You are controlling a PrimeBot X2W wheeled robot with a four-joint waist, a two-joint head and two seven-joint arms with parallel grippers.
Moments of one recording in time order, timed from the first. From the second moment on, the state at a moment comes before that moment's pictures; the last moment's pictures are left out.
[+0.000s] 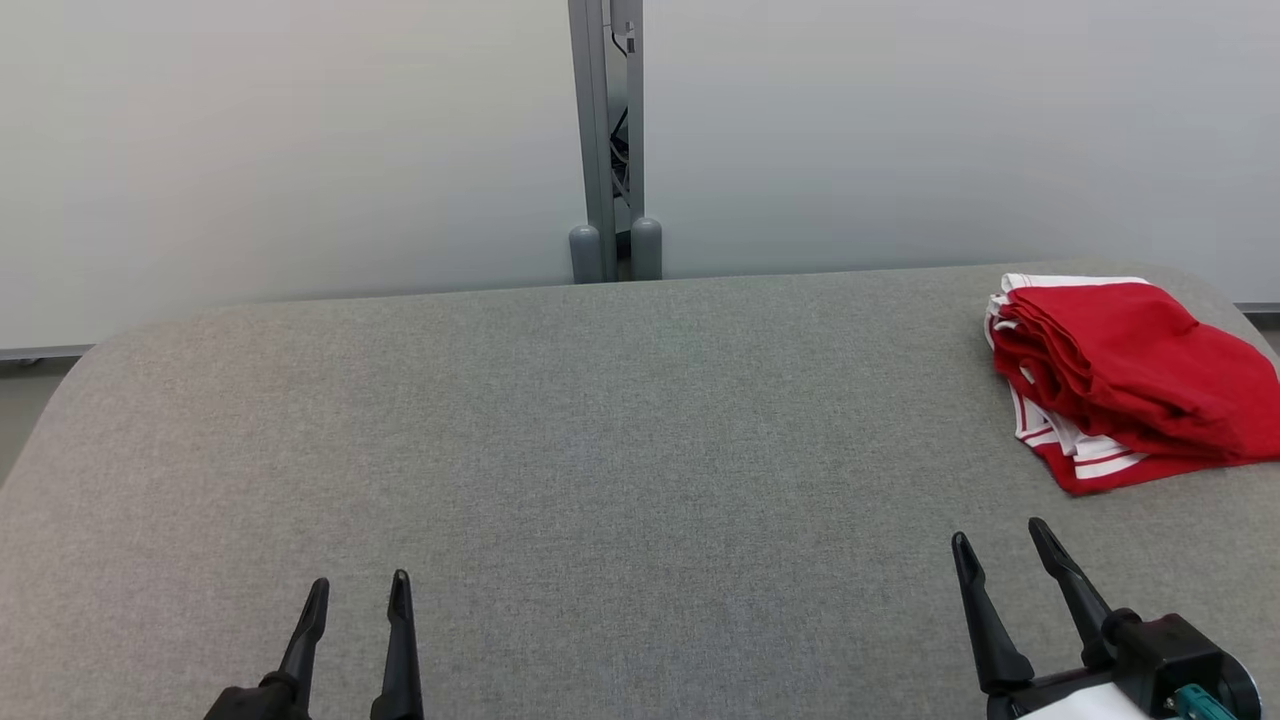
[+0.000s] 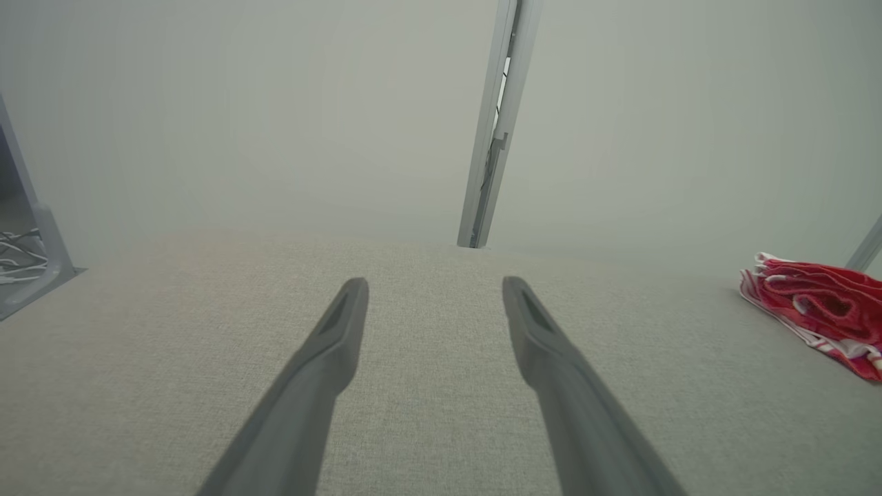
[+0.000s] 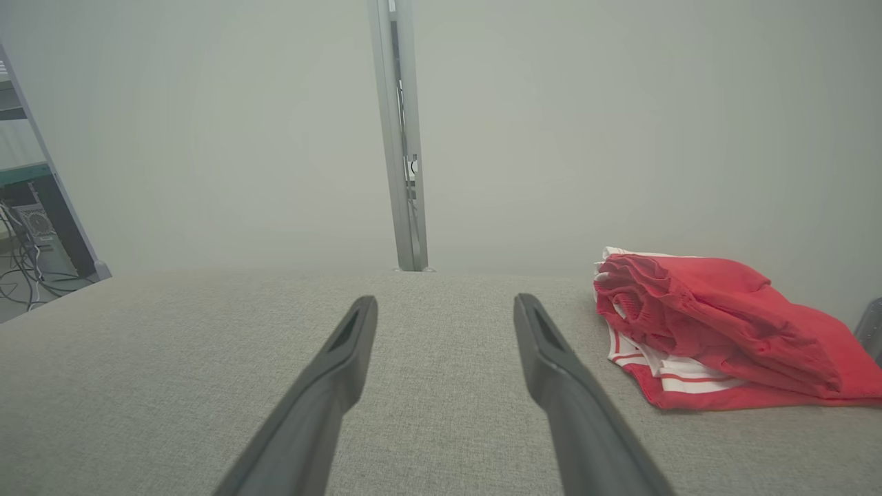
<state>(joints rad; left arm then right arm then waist) 0.16 0.05 -0.11 0.11 -0.28 0.08 -0.26 0.06 -0.07 0.10 0.16 0.14 0.13 -0.26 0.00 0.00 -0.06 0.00</state>
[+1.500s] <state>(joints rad) 0.07 0.05 -0.06 0.21 -0.82 0.00 -0.13 0.02 -0.06 0.02 0.23 0.74 0.13 -0.11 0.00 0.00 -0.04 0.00</state>
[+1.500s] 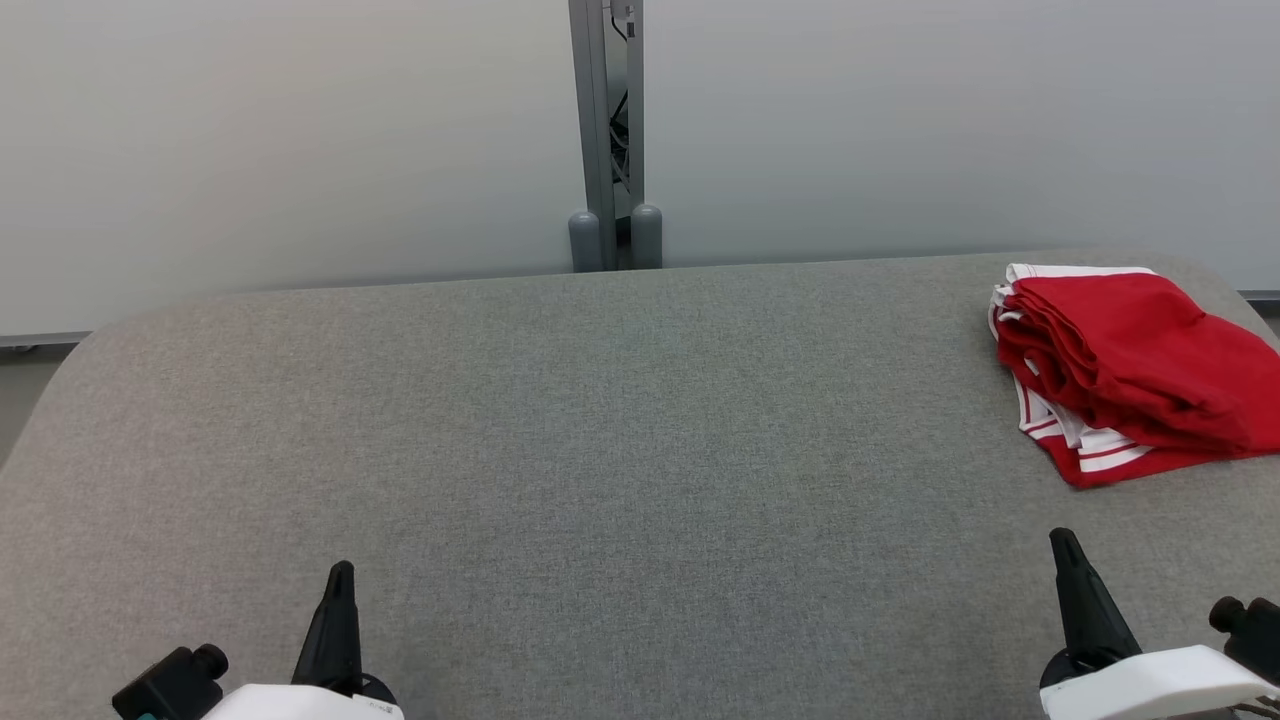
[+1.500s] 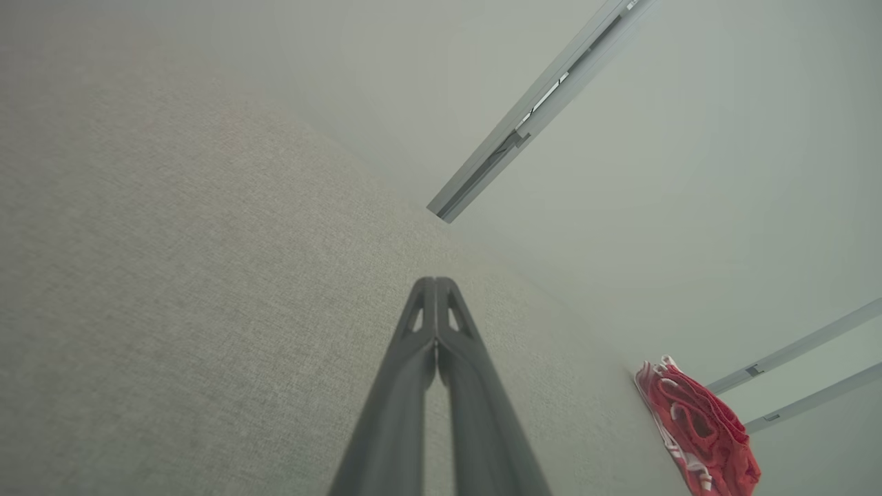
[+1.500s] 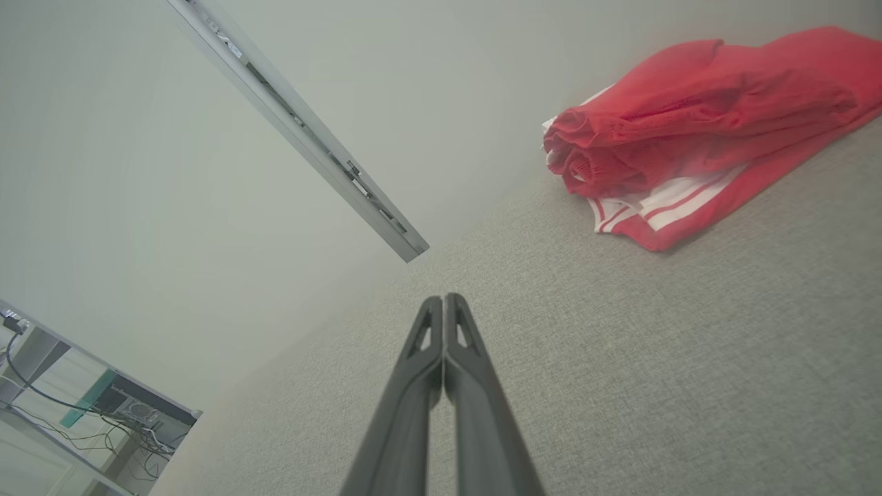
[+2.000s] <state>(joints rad) 0.02 0.05 -0.04 0.23 -1.00 -0.03 -0.09 -0.01 -0.07 -0.02 0.24 0.94 0.13 -0.06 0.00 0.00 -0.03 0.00</state>
